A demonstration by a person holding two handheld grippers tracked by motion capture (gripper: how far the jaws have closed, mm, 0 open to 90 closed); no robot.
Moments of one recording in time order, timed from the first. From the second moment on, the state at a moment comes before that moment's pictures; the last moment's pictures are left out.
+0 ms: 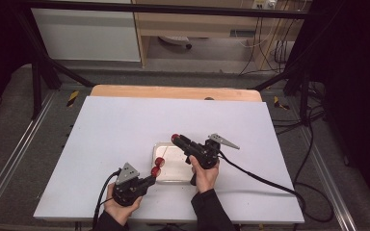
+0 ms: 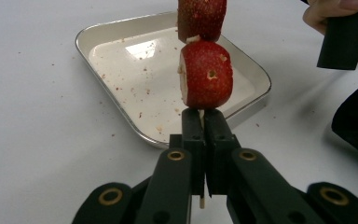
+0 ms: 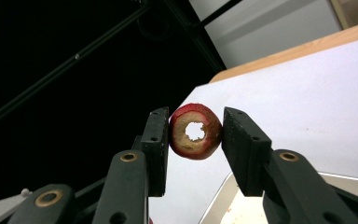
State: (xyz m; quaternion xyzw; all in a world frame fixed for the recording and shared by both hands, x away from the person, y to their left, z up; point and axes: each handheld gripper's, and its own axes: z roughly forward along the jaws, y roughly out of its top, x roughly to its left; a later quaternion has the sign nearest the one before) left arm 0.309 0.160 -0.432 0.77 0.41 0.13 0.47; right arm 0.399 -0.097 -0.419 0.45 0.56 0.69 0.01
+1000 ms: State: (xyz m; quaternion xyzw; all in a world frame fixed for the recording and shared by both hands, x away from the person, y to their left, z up) left arm 0.312 0.148 -0.434 0.77 0.42 0.12 0.47; right arm 0.393 -0.089 -0.429 0.45 0.51 0.73 -0.01
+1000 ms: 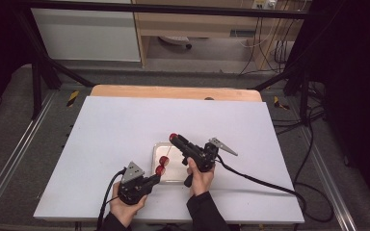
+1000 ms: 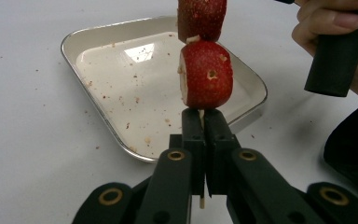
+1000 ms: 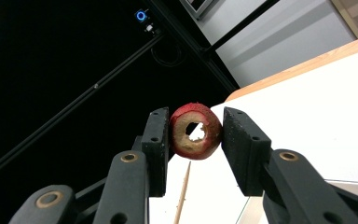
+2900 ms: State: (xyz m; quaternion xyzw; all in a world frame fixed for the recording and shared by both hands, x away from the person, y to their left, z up) left arm 0.323 0.163 -0.437 0.78 0.41 0.13 0.46; right arm 0.395 -0.126 -0.426 0.41 0.72 0.55 0.07
